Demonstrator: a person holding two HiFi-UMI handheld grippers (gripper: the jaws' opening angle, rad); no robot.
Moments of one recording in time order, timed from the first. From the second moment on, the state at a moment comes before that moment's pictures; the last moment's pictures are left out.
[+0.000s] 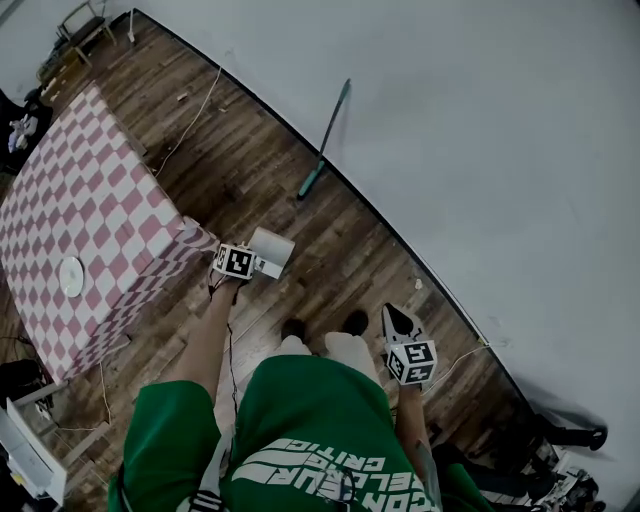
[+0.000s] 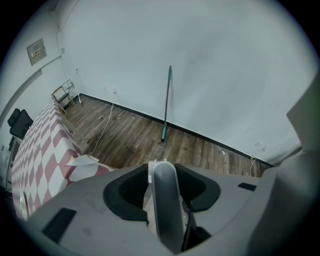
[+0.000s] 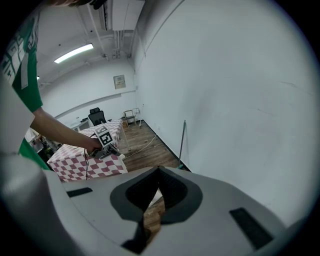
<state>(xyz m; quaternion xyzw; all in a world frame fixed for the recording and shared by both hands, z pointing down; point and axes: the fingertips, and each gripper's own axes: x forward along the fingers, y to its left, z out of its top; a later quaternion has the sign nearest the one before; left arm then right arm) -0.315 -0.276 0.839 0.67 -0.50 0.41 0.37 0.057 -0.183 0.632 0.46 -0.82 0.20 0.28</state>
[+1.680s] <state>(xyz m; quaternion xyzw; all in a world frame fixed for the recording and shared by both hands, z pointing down) -0.280 -0.169 0.602 0.51 -0.82 0.05 0.27 -0.138 -0.372 0.592 -0.01 -0.97 0.11 0.23</state>
